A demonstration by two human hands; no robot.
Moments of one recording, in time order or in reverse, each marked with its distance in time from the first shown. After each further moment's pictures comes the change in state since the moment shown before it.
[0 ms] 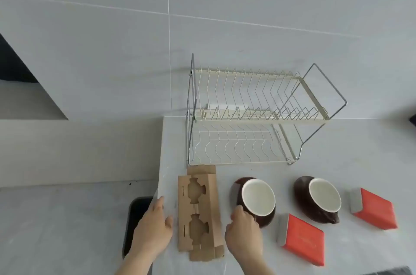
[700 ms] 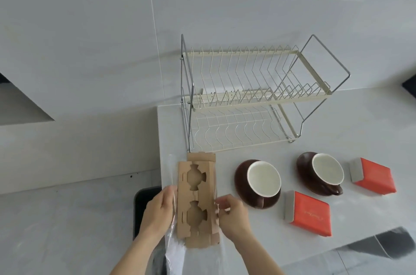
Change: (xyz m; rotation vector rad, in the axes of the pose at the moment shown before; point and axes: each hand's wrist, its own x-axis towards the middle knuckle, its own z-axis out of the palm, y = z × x) left_hand 0.004 0.011 -0.032 -0.472 -0.095 -0.017; right_hand 0.002 -0.028 0.032 0.599 -0.115 0.161
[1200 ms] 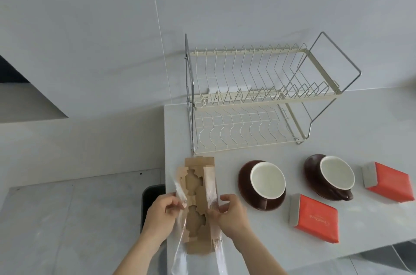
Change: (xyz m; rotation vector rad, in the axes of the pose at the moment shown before) left_hand -0.001 -0.025 0.009 0.009 -0.030 -0.067; right_hand 0.011 0.008 0.004 0.108 -0.106 0.044
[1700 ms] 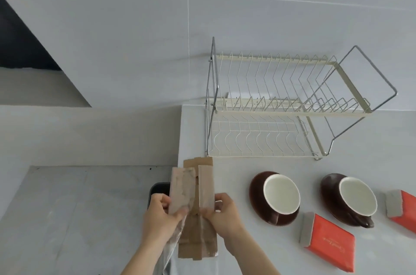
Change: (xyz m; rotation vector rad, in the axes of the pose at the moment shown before) left_hand -0.009 -0.007 -0.004 -0.098 0.300 -0.165; right_hand -0.003 -0.033 0.026 0.180 -0.175 -0.040
